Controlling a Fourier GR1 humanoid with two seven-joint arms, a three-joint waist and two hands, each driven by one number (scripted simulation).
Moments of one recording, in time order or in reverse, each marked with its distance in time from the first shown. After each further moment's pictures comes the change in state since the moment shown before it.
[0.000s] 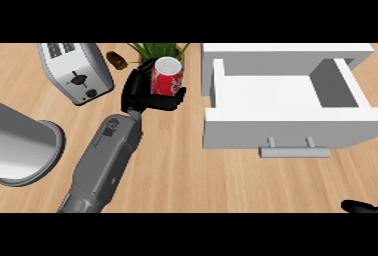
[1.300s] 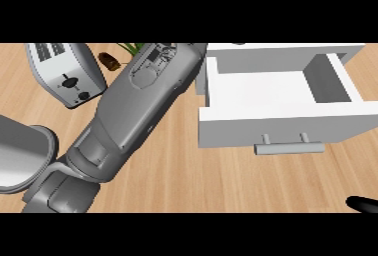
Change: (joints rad) left arm -0.642 -0.003 -0.201 0.120 0.130 0.325 0.434; right arm -0.062 -0.032 -0.006 -0.015 -0.015 -0.010 0.055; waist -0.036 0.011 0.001
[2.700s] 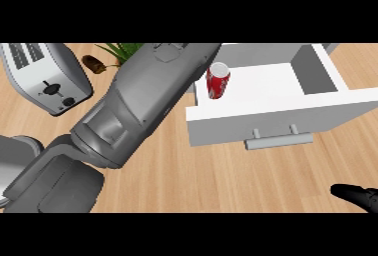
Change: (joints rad) left arm -0.243 0.000 -0.159 0.395 0.226 0.204 -0.158; right arm -0.102 -0.055 0.070 0.026 0.084 0.014 -0.003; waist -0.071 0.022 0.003
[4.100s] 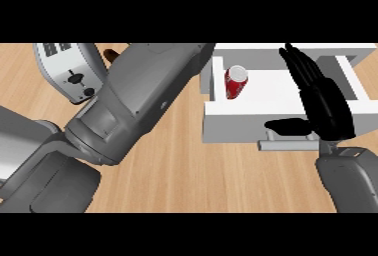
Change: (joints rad) left arm -0.024 0.014 0.028 0.031 0.098 -0.029 -0.072; right arm -0.313 -0.123 0.359 0.644 0.796 -0.147 -0.298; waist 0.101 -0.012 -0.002
